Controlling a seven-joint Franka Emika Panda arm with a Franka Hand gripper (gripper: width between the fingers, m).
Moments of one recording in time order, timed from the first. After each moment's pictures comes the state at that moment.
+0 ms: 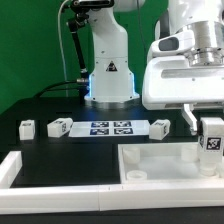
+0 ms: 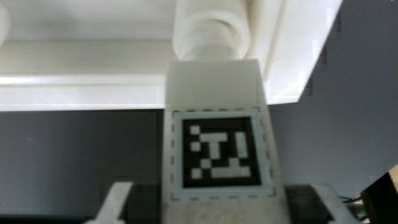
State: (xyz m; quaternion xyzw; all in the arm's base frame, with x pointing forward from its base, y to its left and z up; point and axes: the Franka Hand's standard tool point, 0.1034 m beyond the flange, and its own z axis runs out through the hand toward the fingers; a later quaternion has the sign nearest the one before) arm 0.623 0.120 0.093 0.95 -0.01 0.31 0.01
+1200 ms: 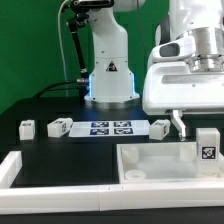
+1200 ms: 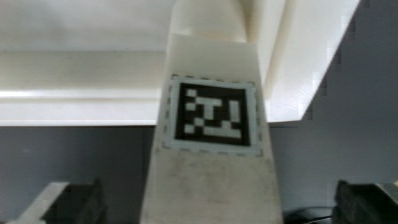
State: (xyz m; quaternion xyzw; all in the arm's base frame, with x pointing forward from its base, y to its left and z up) arm 0.623 0.120 0.085 0.95 0.00 0.31 0.01
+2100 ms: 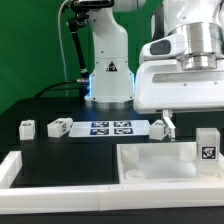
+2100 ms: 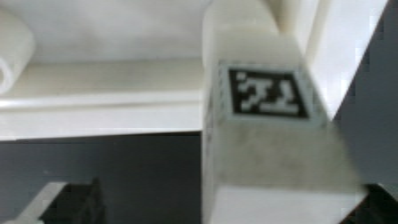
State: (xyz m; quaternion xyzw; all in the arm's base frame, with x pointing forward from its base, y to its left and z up) arm 0.632 0.102 0.087 0.97 -0.03 0.25 0.00
